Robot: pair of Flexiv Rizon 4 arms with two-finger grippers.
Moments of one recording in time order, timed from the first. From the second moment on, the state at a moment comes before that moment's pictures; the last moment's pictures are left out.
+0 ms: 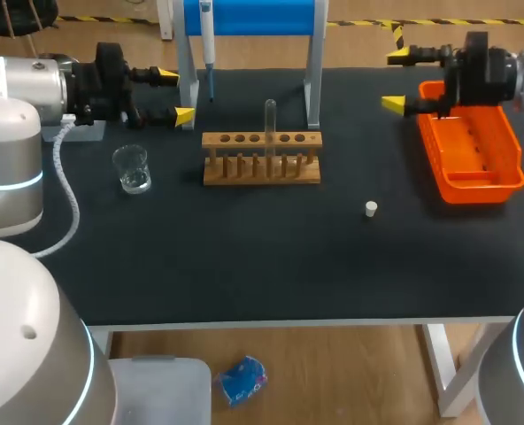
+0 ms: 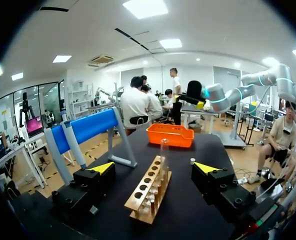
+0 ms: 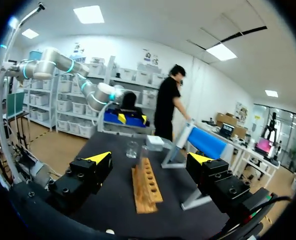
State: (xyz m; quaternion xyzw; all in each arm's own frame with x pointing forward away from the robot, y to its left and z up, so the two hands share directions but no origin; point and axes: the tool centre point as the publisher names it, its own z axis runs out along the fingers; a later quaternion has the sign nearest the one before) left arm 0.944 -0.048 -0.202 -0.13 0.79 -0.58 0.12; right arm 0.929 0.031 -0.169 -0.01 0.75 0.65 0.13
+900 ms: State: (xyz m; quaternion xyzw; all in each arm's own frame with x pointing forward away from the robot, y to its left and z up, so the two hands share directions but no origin) left arm 0.944 -0.048 -0.201 -0.13 0.79 -0.58 0.12; right arm 0.969 0.164 -0.245 -0.04 0.71 0.70 0.02
